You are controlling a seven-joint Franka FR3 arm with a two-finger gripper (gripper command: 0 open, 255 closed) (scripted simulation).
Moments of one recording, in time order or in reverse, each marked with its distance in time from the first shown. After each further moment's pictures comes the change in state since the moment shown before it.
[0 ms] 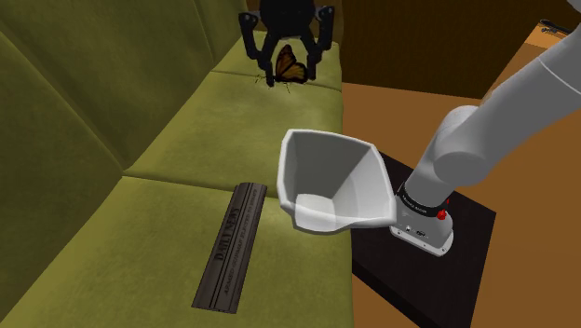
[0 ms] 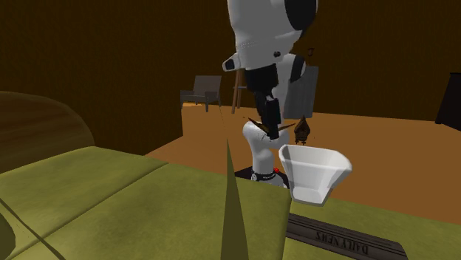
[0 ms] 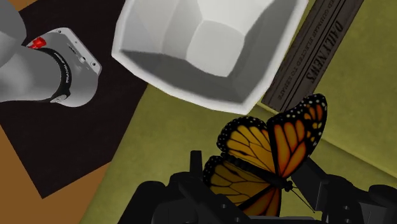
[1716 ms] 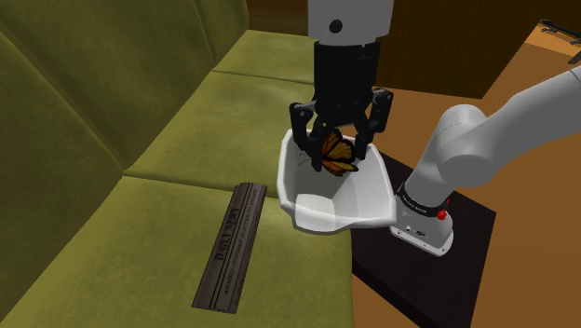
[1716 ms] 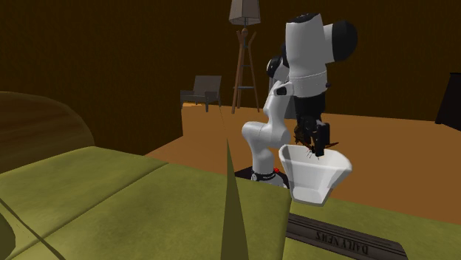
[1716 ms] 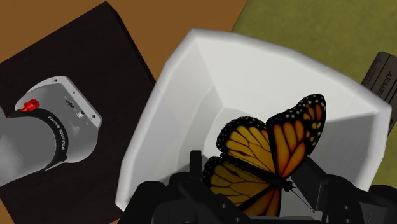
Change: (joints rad) arm 0.112 -0.300 0.112 -0.363 0.187 0.127 0.114
